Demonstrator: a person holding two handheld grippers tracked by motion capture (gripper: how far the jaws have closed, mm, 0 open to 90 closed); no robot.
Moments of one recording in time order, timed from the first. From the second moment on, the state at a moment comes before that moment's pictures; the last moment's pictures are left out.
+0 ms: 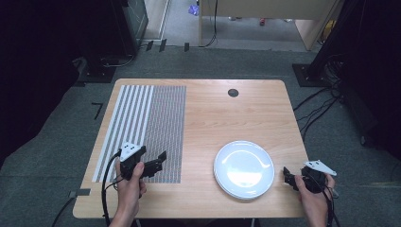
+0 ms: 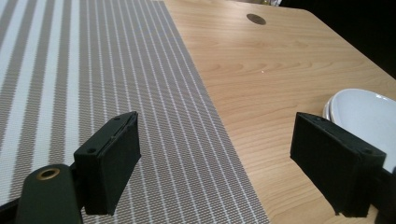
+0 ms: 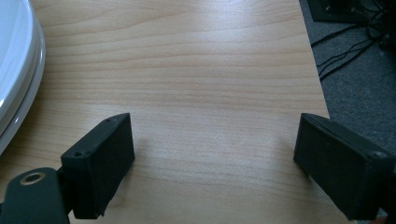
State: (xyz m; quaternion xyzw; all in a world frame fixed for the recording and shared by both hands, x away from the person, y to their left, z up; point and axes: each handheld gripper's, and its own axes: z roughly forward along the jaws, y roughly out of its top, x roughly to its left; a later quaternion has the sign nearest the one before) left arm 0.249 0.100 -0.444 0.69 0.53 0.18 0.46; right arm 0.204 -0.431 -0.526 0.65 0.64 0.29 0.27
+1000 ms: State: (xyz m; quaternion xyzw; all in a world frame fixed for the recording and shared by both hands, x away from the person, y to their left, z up) left arm 0.251 0.025 -0.468 0.72 0.50 0.14 0.46; right arm 0.203 -0.404 -0.491 0.66 0.60 0.38 0.27
